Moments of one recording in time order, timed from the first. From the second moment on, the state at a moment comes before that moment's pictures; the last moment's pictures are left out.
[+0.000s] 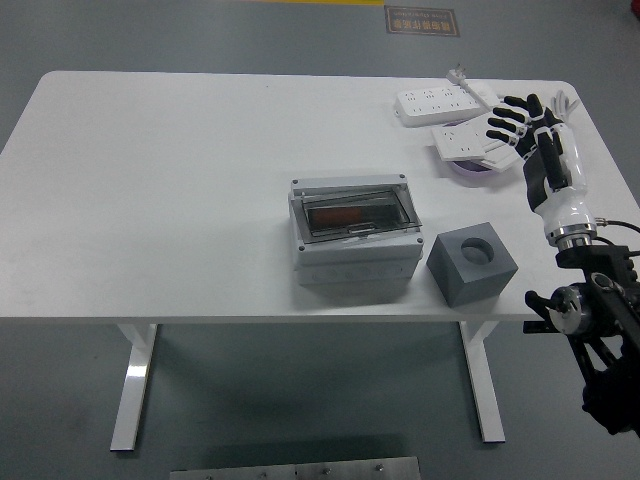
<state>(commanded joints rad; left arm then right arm) 0.03 0.39 -0.72 -0.43 0.87 0.24 0.47 0.26 -0.23 1.37 1.24 -0.93 -0.07 0.35</state>
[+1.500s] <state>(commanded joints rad) -0.10 0.41 -0.58 -0.40 0.72 0.25 0.33 0.34 -0.31 1.51 1.30 -1.02 -0.09 0.21</state>
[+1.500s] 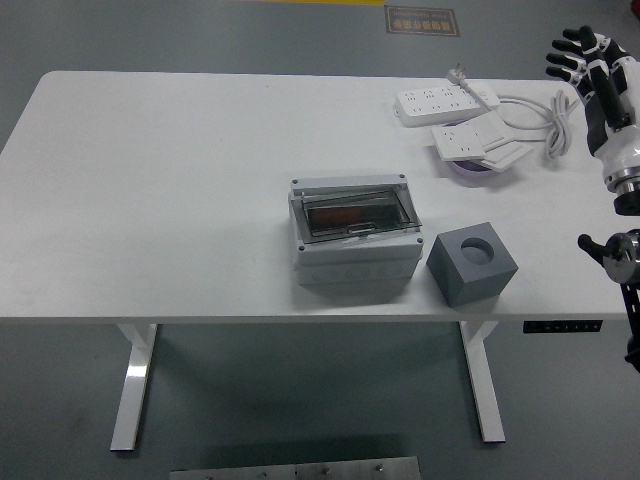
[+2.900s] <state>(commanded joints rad) -0.08 0.38 -0.63 -0.40 0.78 0.25 0.36 0.28 -0.33 1.52 1.30 -1.01 -0.09 0.22</state>
